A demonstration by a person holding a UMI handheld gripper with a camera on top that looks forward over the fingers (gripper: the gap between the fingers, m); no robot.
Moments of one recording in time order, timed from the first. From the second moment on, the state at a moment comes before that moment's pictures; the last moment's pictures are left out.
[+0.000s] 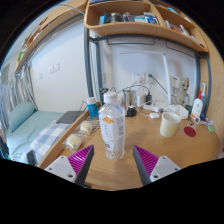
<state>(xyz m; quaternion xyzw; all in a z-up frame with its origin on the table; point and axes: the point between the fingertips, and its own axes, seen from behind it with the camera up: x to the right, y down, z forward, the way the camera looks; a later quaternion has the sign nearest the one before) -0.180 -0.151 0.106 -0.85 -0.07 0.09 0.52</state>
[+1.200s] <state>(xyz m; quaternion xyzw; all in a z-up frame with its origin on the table) -0.229 -0.023 0.108 -0.79 -0.02 0.11 0.60</state>
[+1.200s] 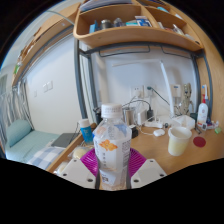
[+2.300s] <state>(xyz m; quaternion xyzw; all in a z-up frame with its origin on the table) -0.105 0.103 0.142 -0.49 0.60 0.58 0.25</state>
